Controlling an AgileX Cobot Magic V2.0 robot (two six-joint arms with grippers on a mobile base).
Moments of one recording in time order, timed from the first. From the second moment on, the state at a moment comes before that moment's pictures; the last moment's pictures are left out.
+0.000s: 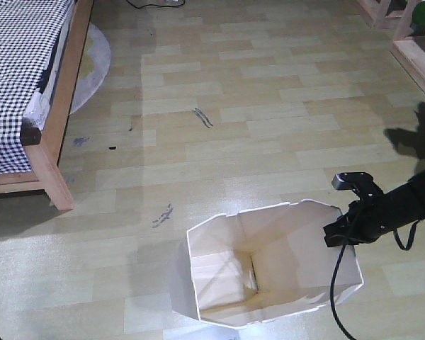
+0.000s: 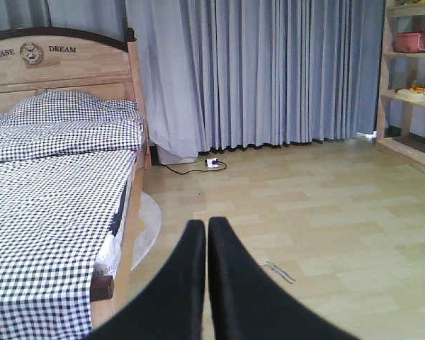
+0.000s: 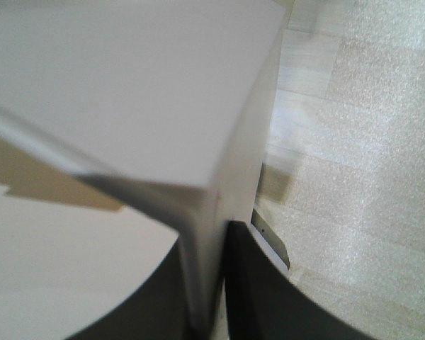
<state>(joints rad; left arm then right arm) 0.01 -0.02 0.03 0.03 0.08 0.00 -0.19 2.19 -0.90 0.98 0.58 -1.38</state>
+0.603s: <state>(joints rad) 0.01 -0.02 0.03 0.03 0.08 0.00 -0.19 2.19 -0.90 0.98 0.58 -1.38</state>
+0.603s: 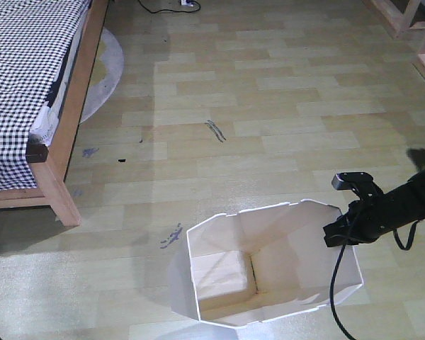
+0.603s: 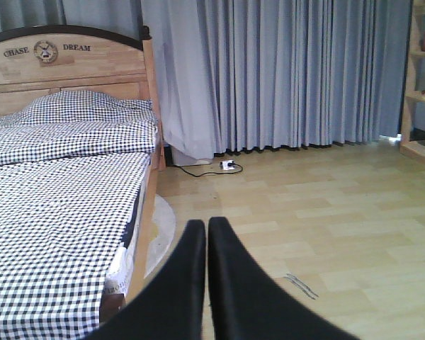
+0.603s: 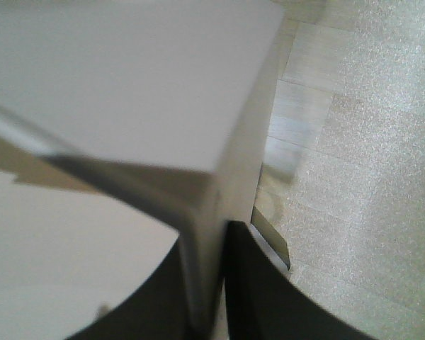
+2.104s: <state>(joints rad) 0.01 -0.02 0.03 0.03 0.08 0.00 -0.19 2.19 -0.90 0.98 0.58 -1.38</state>
